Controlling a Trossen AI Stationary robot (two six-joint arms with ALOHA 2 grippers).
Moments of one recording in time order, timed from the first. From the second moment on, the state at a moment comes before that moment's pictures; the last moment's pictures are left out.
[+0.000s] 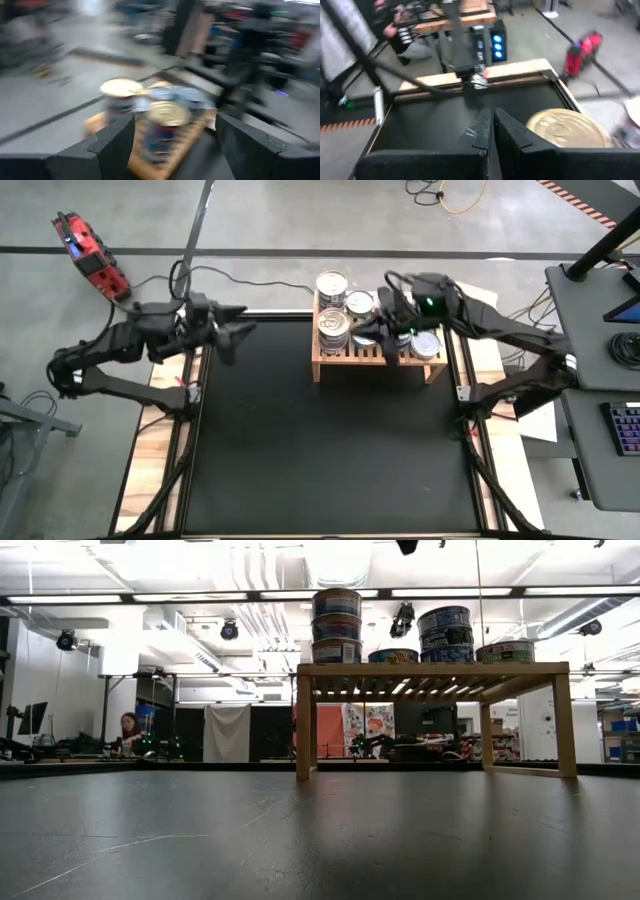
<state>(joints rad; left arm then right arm) 0.06 0.90 1.29 -0.56 -0.47 -0.34 -0.32 1.31 1.48 -0.47 -0.34 0.03</state>
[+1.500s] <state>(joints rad) 0.00 0.08 0.35 0.25 -0.01 -0.09 -0.27 0.14 0.27 0.08 -0.43 0.02</state>
